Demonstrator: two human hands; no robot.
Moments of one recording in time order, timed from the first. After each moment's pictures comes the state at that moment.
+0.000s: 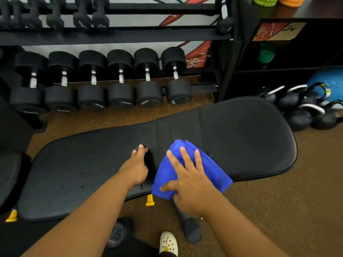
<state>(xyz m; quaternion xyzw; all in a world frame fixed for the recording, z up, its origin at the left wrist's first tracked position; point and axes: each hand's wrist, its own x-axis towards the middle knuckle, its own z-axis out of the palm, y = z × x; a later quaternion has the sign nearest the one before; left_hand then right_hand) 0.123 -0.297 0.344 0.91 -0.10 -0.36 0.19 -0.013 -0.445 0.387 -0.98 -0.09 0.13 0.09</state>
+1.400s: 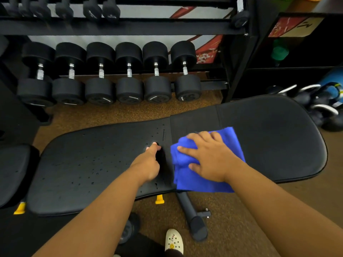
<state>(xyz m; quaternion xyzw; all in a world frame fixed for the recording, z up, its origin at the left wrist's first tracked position) 0.135 -0.286 0.348 0.89 -0.11 -0.37 0.23 0.055 -0.487 0.377 -0.99 -0.10 0.12 -0.05</state>
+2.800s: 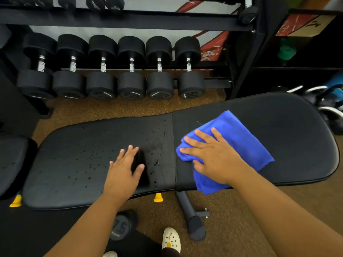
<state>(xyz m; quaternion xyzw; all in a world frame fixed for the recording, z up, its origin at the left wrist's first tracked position) 0.112 -0.220 0.307 0.94 -0.12 -0.20 0.25 0.051 -0.486 0.371 -0.98 -0.09 0.19 -0.02</state>
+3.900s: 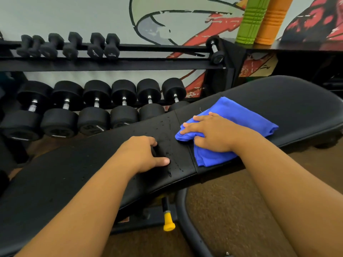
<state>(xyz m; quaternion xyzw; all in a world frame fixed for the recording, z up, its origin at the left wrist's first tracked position) 0.138 -0.238 0.312 0.94 -0.27 -0.15 0.14 0.060 -0.444 0.349 -1.00 -0.01 0.08 0.01</state>
